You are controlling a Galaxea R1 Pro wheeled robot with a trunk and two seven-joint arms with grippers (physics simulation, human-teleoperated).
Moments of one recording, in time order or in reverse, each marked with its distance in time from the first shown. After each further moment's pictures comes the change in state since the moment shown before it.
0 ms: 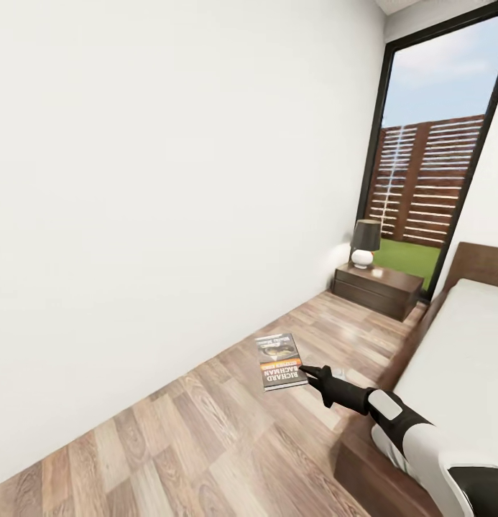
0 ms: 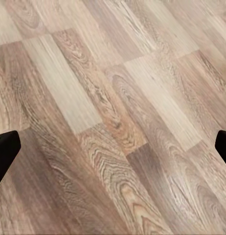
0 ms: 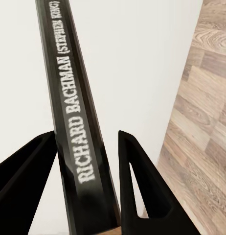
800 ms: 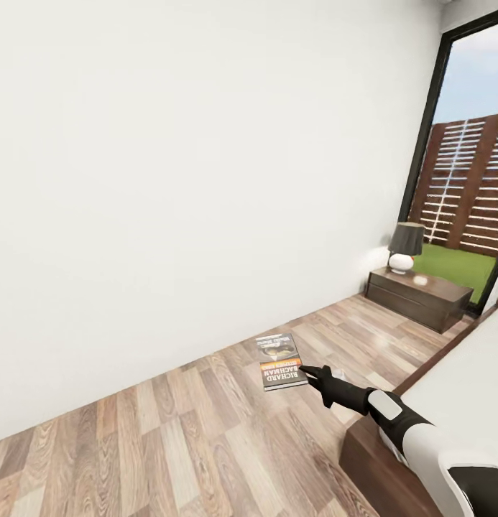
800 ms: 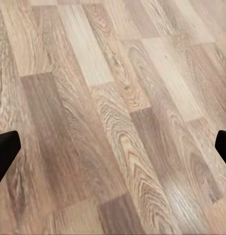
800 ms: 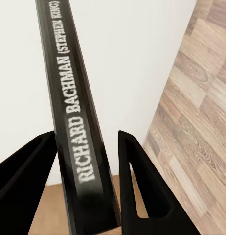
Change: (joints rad) left arm 0.000 0.000 0.000 0.000 0.000 0.000 0.000; right arm 0.000 0.001 0.000 0.000 0.000 0.000 0.000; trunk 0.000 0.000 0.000
